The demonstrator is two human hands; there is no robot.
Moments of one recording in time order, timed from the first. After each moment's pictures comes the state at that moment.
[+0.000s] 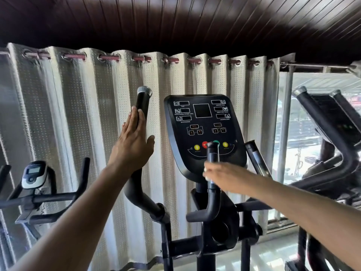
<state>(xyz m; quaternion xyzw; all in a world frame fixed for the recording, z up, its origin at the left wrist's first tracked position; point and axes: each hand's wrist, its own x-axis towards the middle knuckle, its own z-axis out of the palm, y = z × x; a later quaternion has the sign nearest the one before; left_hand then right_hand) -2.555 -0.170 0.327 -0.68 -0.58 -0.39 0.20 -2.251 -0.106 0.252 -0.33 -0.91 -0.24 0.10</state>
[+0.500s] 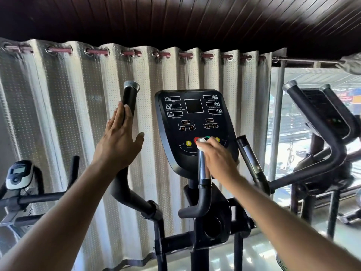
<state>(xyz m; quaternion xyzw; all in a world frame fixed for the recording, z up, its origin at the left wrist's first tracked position) -2.552 -0.174 0.327 -0.67 -0.60 -0.38 0.21 -2.266 -0.077 0.240 -0.42 -0.77 -0.19 0.44</state>
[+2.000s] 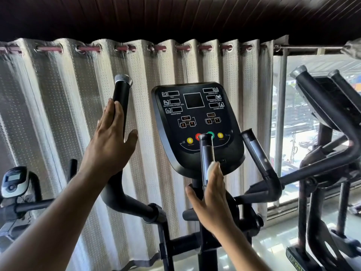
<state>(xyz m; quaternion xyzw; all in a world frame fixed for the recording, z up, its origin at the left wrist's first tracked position) -2.552 -0.172 0.325 -0.65 -0.61 -0.42 0.18 -2.316 -0.130 0.140 -0.50 -0.71 0.11 0.49</state>
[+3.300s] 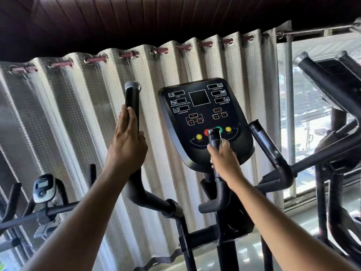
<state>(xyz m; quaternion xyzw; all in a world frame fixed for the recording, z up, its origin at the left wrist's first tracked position) -2.549 -0.180 0.326 -0.67 -0.58 -0.42 0.17 -2.308 -0.088 0.216 -0.49 -0.59 0.28 0.58</state>
